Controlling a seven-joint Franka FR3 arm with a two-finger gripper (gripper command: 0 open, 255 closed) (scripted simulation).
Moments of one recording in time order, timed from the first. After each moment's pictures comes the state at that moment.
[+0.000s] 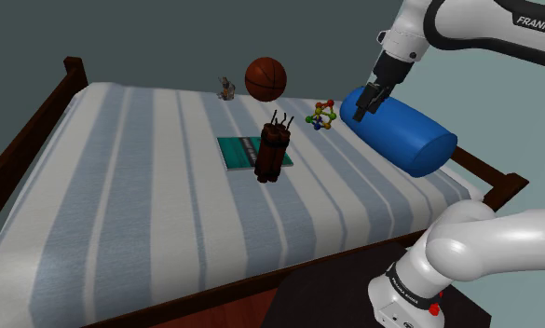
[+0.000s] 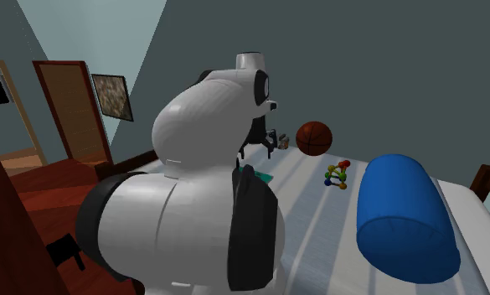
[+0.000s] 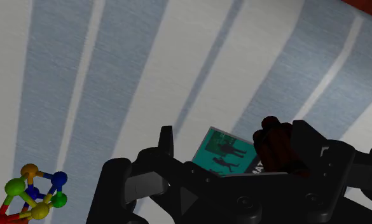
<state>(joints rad) -0.01 -0.75 0.02 -2.27 -0.05 1.63 -0.09</state>
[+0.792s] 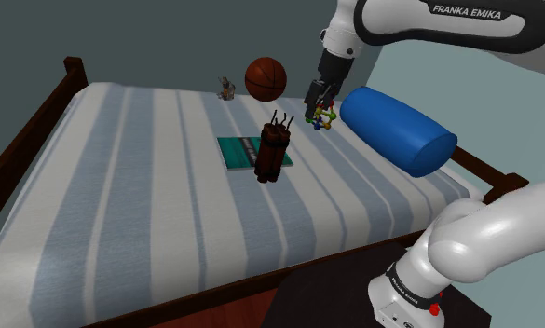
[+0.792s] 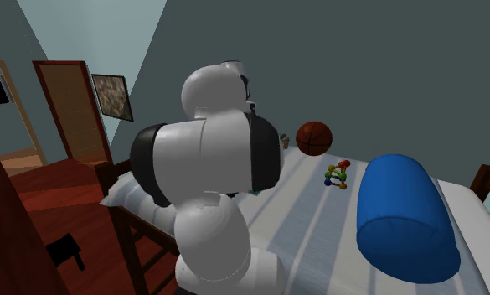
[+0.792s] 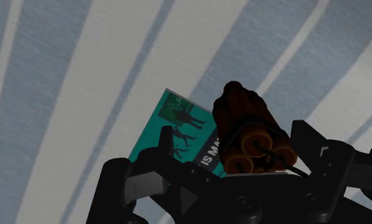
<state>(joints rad) 0.04 -0.42 0.12 -2.08 -0.01 1.73 -0.03</state>
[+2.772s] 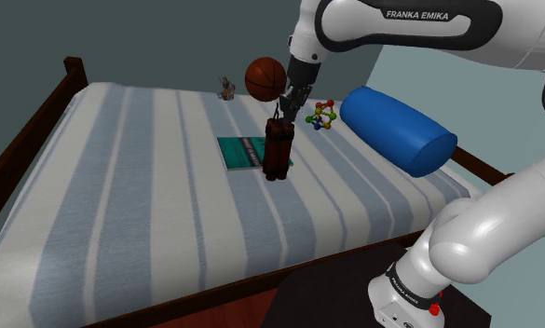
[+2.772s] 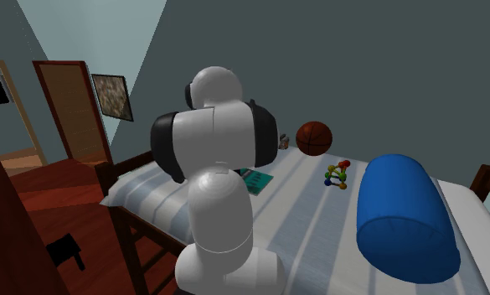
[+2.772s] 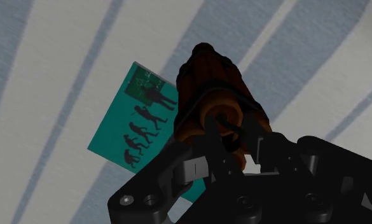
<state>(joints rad) 0.07 -0.23 0.18 -1.96 -0.01 1.77 0.01</state>
